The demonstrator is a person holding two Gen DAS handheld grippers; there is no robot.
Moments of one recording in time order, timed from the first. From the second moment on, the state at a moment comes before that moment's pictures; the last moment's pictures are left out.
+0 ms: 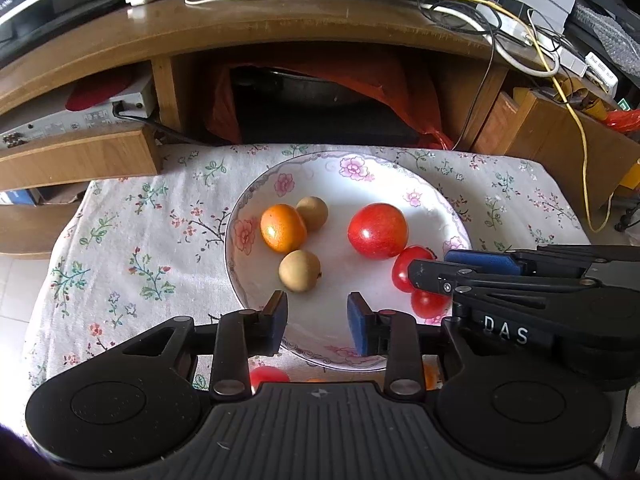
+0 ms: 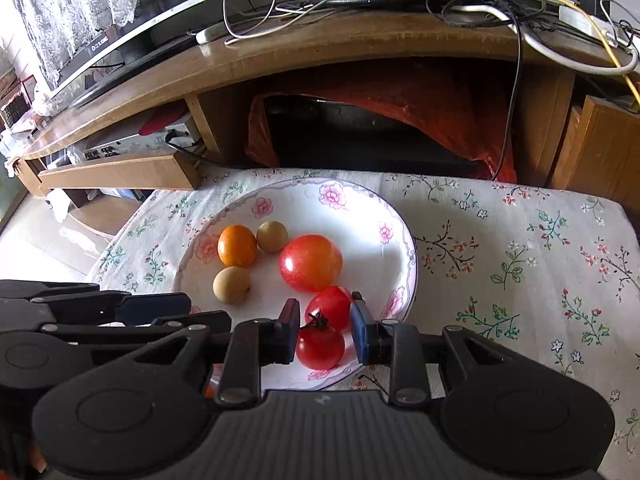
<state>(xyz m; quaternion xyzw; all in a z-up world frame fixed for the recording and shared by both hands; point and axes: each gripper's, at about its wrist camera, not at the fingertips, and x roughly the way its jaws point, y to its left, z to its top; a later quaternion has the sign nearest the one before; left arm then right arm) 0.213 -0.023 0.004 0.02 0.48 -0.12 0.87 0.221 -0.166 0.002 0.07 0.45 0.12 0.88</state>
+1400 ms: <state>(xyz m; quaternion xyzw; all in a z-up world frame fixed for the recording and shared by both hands) 0.162 0.003 0.016 0.01 0.50 -0.13 0.86 0.160 -0.142 0.020 0.06 0.48 0.11 0.87</state>
